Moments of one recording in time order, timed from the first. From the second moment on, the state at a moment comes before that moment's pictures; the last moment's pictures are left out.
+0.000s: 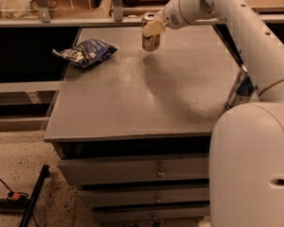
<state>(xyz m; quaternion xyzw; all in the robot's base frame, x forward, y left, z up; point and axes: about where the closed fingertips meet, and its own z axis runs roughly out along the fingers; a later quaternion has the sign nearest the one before) 0.821 -0.049 0.912 -0.47 0.74 0.16 0.45</state>
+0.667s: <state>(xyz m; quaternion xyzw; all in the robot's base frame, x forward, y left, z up) 0.809 -0.011 0.907 -0.51 0.72 0.23 0.42</state>
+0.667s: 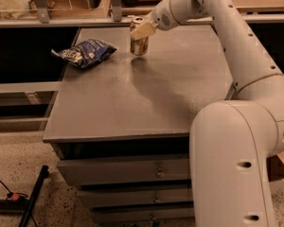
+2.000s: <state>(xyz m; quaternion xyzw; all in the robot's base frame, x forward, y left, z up) 0.796 0.017 0.910 -0.53 0.72 0.21 0.38</state>
